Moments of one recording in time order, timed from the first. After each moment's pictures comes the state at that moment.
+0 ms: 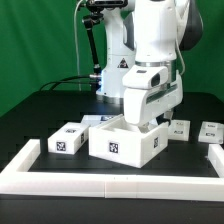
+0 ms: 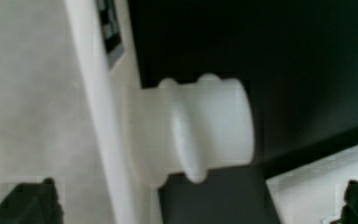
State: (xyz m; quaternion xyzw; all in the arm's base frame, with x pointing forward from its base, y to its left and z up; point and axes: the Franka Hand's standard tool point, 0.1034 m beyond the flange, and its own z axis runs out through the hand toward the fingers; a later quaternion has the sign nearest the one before) arm 0.428 0.064 0.018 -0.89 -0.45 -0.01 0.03
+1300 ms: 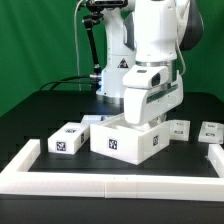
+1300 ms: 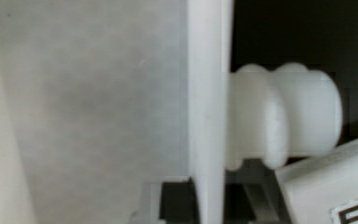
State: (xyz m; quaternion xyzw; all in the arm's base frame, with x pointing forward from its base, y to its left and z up) arm 0.431 0.064 0.020 -0.89 -0.45 -0.01 0.03
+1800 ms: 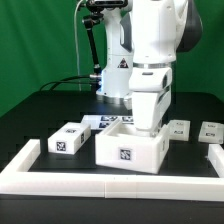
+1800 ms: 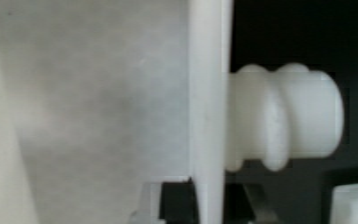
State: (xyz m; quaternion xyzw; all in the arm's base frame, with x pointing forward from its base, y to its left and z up) arm 0.465 0.058 0.020 -0.79 -0.61 -0.02 0.02
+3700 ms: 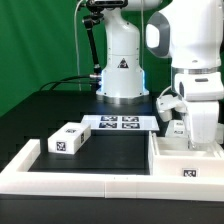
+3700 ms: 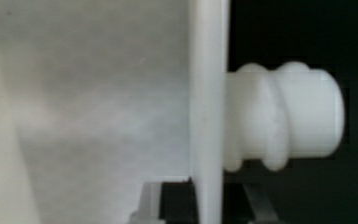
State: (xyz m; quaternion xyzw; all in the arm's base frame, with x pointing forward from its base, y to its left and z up) arm 0.528 0.124 0.021 -0.73 -0.69 -0.01 0.02
